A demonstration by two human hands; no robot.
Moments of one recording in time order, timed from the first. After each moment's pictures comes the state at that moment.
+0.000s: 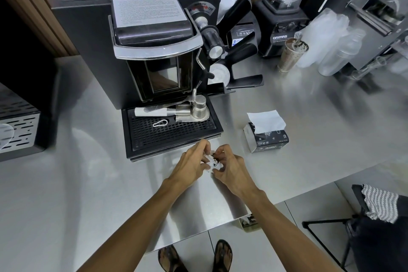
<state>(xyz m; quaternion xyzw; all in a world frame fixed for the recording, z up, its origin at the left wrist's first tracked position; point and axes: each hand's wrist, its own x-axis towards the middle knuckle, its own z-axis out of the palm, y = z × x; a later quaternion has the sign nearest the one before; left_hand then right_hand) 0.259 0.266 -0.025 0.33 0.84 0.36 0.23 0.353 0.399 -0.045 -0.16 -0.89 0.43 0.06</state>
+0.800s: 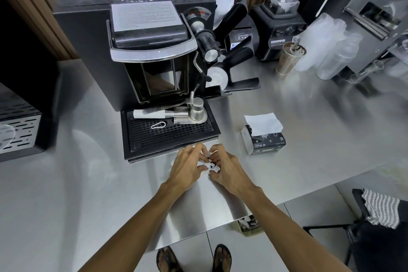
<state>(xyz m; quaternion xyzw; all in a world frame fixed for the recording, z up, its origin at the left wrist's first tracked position) 0.262 0.265 -0.040 0.36 0.87 0.31 0.13 0.349 0.406 -0.042 -0.11 -0.90 0.42 0.03</state>
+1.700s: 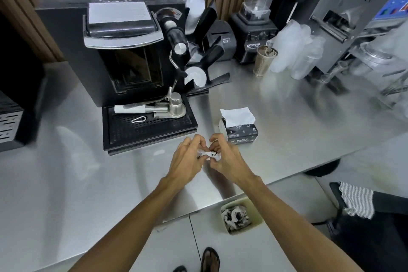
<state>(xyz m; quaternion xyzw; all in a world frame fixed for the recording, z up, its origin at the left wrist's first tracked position) 0.318 0.306 -0.023 0.35 0.86 0.36 0.10 0.401 0.448 -0.008 -0.08 -0.91 0.39 0.10</state>
